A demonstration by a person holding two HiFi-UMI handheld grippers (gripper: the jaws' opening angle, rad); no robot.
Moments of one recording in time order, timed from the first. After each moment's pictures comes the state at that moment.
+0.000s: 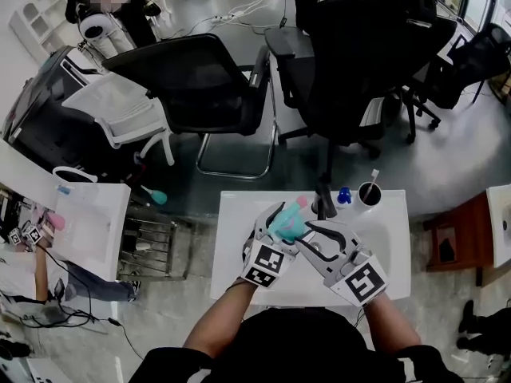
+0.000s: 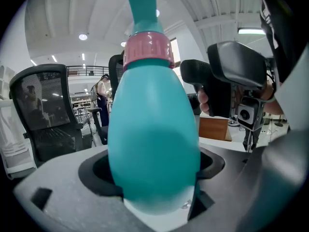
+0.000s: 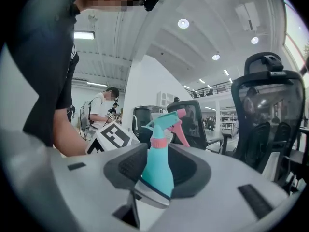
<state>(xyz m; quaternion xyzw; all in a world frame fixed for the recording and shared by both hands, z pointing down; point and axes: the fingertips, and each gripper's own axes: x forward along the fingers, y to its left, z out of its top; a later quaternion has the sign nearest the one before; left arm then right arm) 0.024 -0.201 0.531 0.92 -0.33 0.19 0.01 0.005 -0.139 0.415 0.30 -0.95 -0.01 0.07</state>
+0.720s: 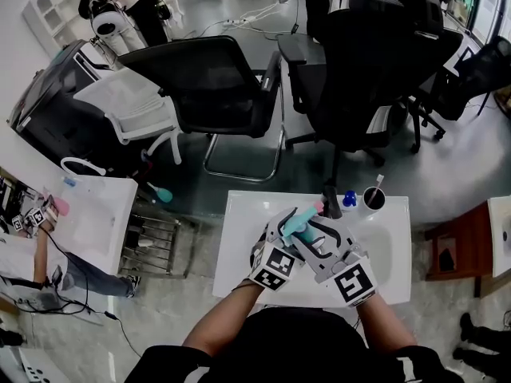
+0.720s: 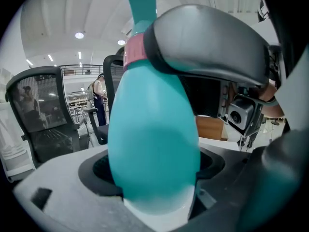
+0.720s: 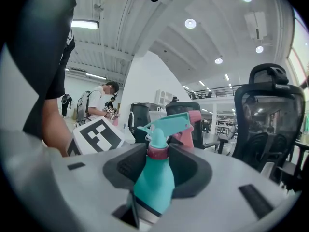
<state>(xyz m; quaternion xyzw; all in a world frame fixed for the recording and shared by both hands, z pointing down) 0.034 -0.181 0.533 0.93 -0.32 0.20 0.02 -0.017 -0.144 0.406 0.32 -0.94 -0.06 0.09</state>
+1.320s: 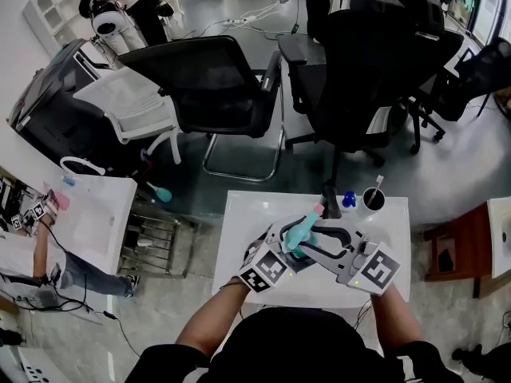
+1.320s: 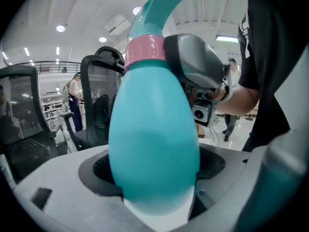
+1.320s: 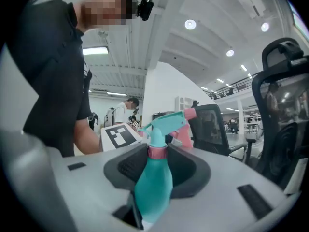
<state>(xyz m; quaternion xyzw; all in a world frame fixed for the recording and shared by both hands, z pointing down) 0.047 -0.144 0.518 0.96 -0.18 0.21 0.00 -0.008 -0.123 0.390 0.18 -0.98 0.00 0.03</state>
